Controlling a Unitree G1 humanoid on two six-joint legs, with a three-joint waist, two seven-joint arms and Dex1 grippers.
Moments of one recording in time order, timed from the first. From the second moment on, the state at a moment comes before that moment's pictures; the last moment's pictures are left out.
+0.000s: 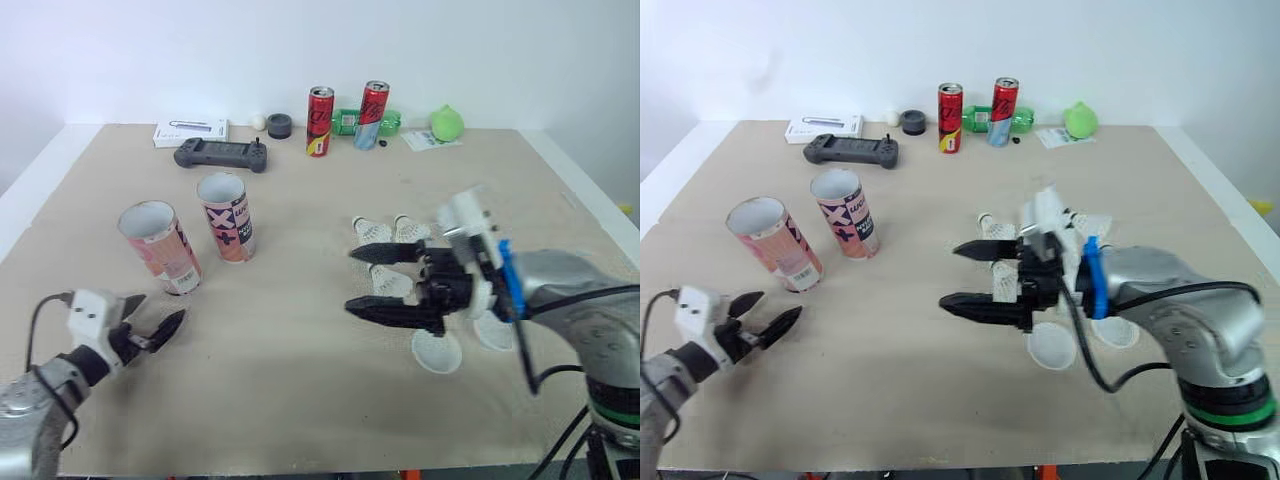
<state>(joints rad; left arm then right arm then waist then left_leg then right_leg) 0.15 0.51 0.37 -0.22 -0.43 0.36 -0.62 -0.48 -0.78 -0.01 -0.53 0.93 0.86 0.88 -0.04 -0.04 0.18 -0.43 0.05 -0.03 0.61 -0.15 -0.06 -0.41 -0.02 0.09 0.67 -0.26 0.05</state>
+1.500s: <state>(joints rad) -0.12 0.53 0.22 0.15 -0.19 0.02 -0.51 -0.16 -0.59 0.08 -0.60 0.58 0.76 0.56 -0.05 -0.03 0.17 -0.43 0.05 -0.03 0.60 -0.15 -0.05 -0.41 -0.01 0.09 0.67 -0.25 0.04</state>
